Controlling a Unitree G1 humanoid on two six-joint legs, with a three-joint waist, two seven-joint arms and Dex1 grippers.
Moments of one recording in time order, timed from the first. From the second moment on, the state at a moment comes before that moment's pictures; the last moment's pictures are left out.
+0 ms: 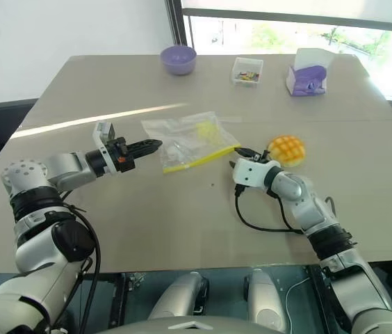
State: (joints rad) left arm -0.84 0.45 0.78 0.58 -0.97 1.61 -0.23; right arm -0.49 -0.42 0.31 0.24 -0.35 -0.25 0.47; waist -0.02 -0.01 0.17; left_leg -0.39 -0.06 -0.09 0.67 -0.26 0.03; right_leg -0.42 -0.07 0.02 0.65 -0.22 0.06
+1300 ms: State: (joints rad) left arm -0.85 0.42 0.89 0.62 -1.25 1.61 0.07; right arm -0.78 -0.19 0.46 0.80 -0.66 -0.26 -0.05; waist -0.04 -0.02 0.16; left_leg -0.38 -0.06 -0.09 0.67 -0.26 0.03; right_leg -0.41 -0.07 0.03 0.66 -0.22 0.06
